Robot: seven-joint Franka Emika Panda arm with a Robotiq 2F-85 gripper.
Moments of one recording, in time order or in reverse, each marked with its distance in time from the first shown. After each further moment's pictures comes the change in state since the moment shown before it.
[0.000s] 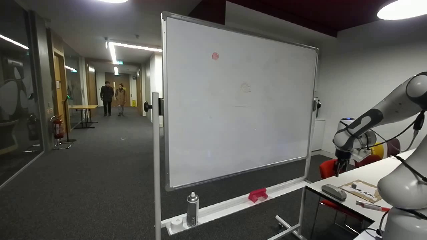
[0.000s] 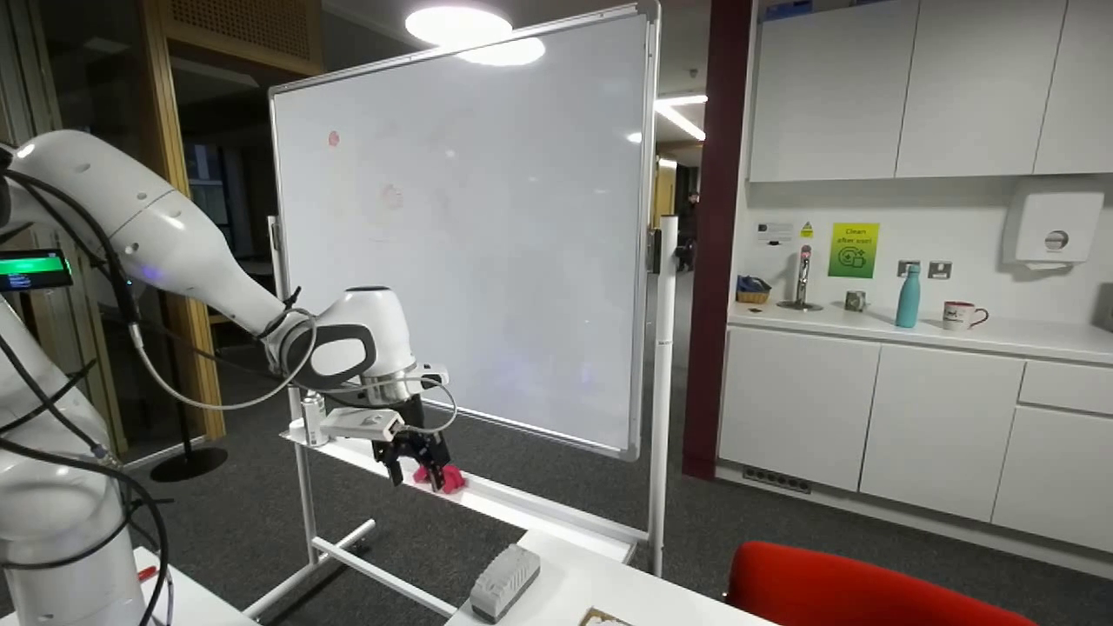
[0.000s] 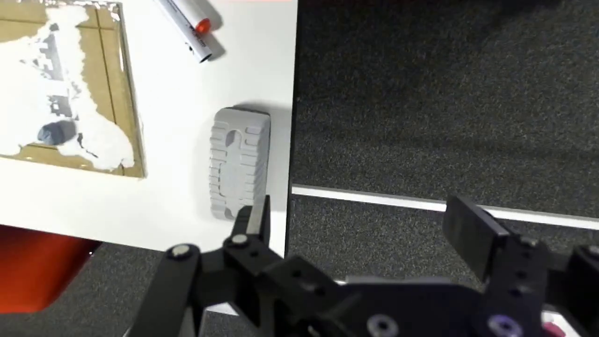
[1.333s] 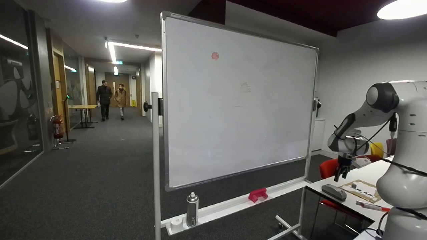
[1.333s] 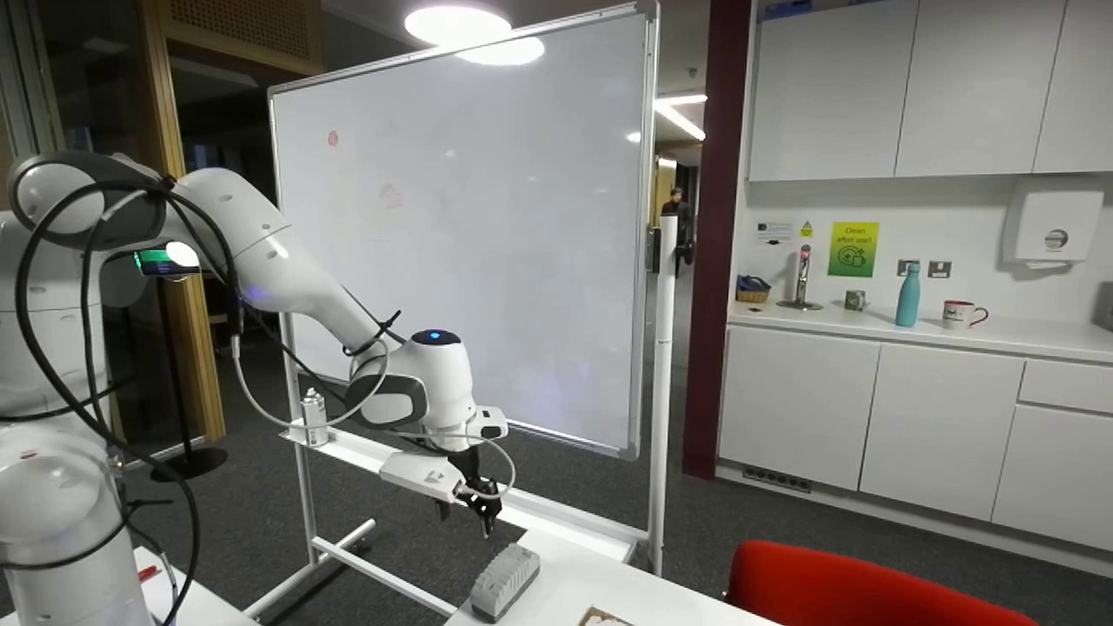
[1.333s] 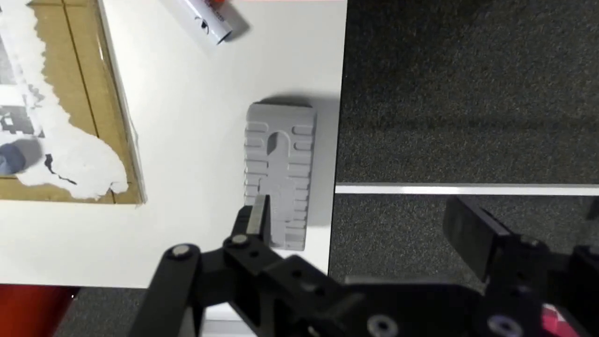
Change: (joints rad) arm -0.048 0.391 -0.038 0.220 0.504 0.104 -0.443
